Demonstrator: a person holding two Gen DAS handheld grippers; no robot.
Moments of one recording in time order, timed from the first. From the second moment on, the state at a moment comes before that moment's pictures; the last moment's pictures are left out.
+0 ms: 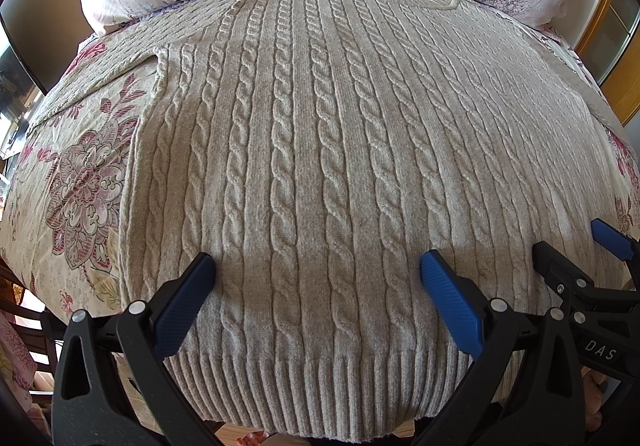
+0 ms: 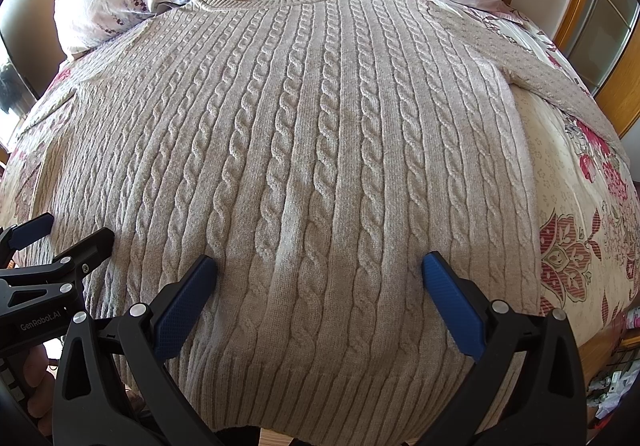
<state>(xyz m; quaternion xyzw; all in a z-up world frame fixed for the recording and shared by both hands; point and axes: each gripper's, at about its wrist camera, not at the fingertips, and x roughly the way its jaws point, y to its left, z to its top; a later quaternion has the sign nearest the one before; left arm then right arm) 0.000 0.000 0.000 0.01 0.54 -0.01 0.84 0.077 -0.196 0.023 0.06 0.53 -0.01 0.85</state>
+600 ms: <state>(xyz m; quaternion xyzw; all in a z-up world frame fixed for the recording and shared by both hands) 0.001 0.000 0.002 0.01 0.54 -0.01 0.84 0.082 -0.195 0.022 0.05 0.53 0.01 0.85</state>
